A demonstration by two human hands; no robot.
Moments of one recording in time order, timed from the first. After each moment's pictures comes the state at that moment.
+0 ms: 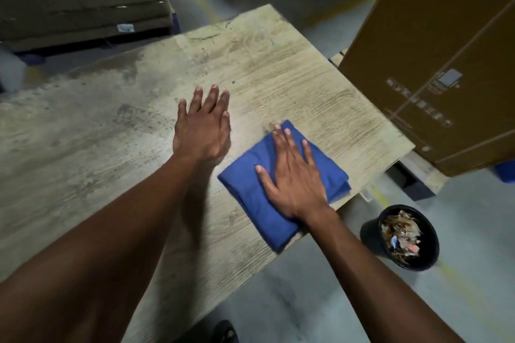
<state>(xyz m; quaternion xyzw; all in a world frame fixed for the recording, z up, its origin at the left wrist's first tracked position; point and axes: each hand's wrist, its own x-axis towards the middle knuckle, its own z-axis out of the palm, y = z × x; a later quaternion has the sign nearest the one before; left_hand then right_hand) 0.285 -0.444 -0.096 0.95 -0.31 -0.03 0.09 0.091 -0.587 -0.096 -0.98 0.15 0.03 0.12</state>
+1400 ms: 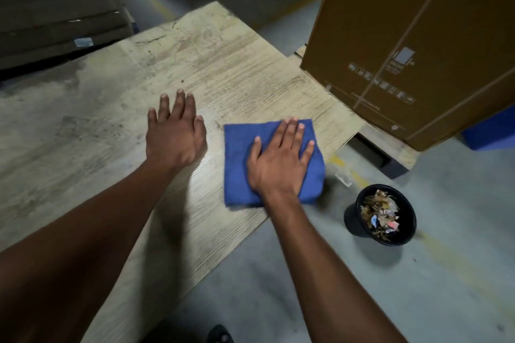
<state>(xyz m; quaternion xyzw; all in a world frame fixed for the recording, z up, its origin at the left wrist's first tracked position) 0.257 -0.479 -0.099 0.95 -0.31 -0.05 0.08 0.086 -0.612 -0.105 -0.89 0.44 -0.02 0.11</state>
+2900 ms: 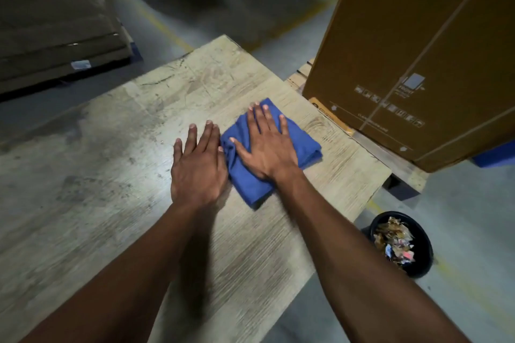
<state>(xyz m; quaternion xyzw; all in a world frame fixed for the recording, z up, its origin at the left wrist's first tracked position) 0.295 -0.523 -0.104 0.94 -0.31 -0.04 0.11 0.237 -0.692 -0.101 -0.98 0.21 0.04 0.07</state>
